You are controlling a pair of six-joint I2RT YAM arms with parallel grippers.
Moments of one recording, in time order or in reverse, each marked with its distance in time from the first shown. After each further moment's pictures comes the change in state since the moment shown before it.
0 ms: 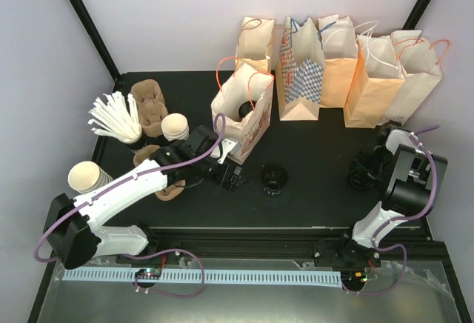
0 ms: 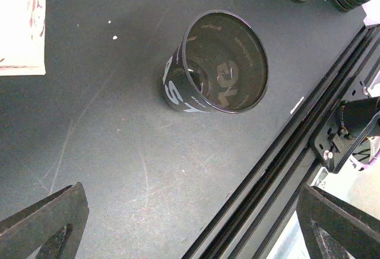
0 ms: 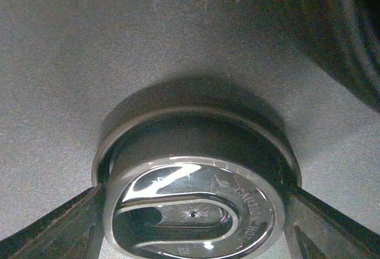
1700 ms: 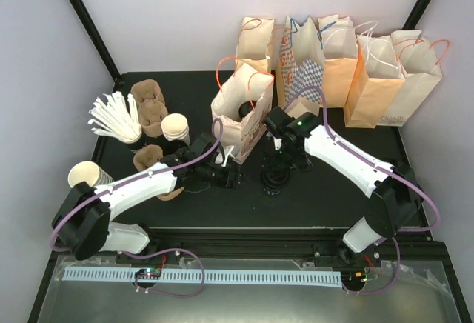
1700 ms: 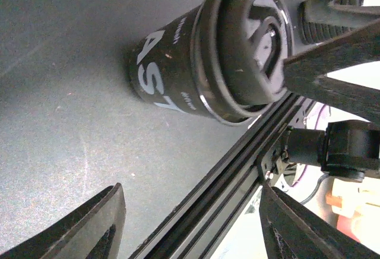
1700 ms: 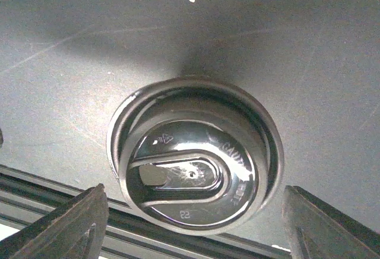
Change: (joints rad) left arm 0.038 0.074 -0.167 0.299 0.189 -0.337; right arm 1.084 -0.146 0.322 -0.243 0.002 0.087
